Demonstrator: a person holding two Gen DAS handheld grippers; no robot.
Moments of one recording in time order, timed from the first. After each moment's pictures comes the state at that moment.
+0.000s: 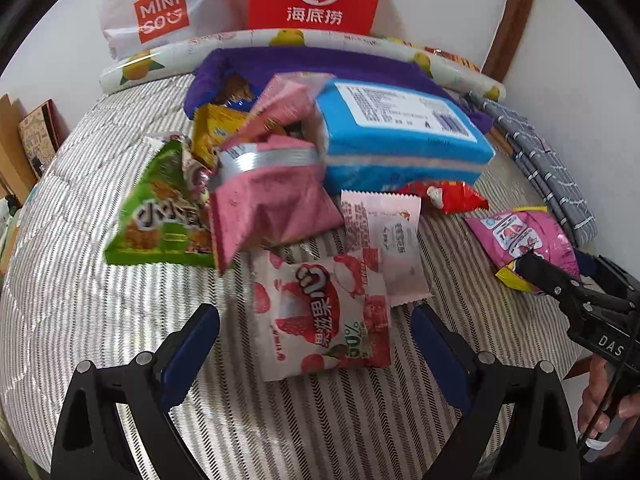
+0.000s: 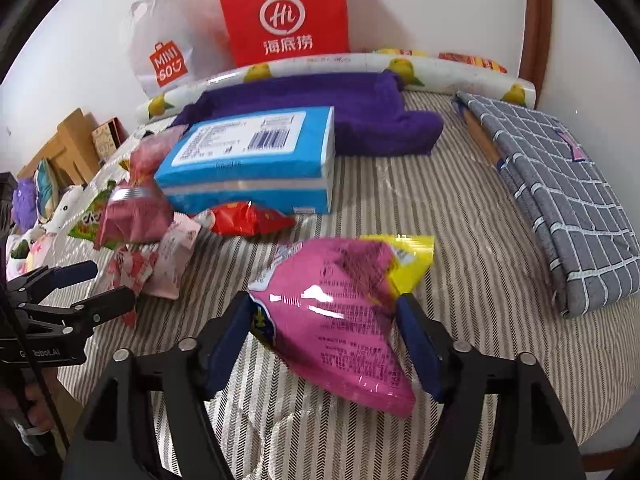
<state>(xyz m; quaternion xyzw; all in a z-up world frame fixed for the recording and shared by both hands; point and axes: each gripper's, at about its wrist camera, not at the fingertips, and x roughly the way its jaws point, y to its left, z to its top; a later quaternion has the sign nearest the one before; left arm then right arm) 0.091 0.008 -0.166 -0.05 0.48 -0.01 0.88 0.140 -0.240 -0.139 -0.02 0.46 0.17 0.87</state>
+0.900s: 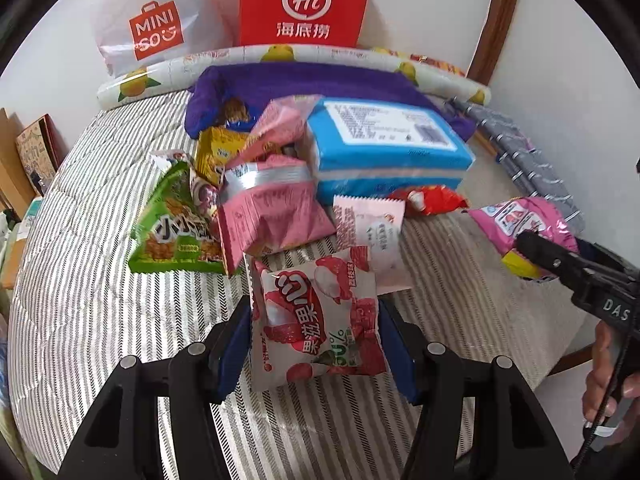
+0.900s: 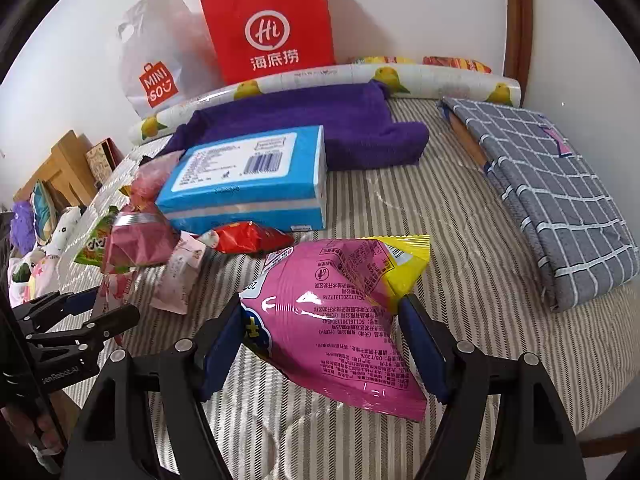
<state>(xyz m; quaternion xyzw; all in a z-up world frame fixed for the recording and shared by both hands) 0.078 0.010 -0.145 -0.05 0.46 -0.03 0.89 0.138 -0.245 -0.117 0.02 0.45 0.15 0.88</state>
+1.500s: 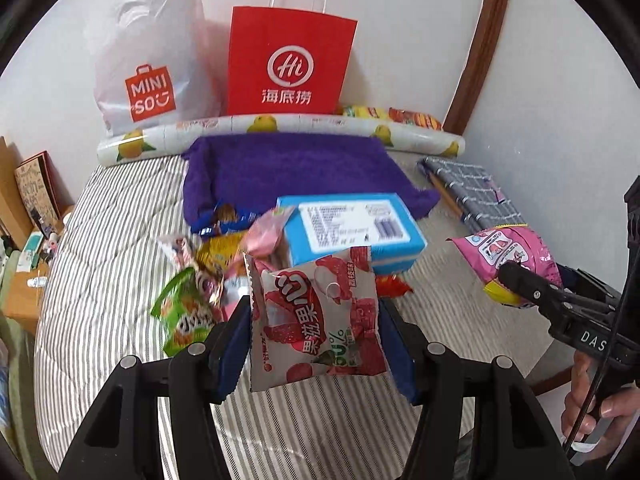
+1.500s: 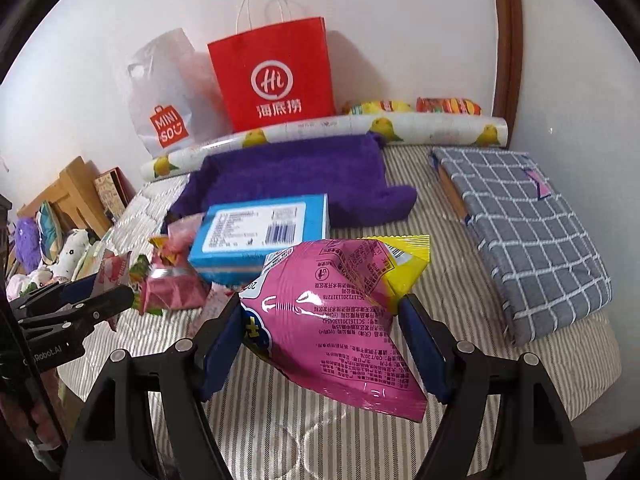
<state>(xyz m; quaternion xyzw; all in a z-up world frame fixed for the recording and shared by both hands) 0.087 0.008 -0.068 -0.06 0.40 -0.06 0.91 0.141 -0.251 -0.045 0.02 0.42 0.15 0.90</state>
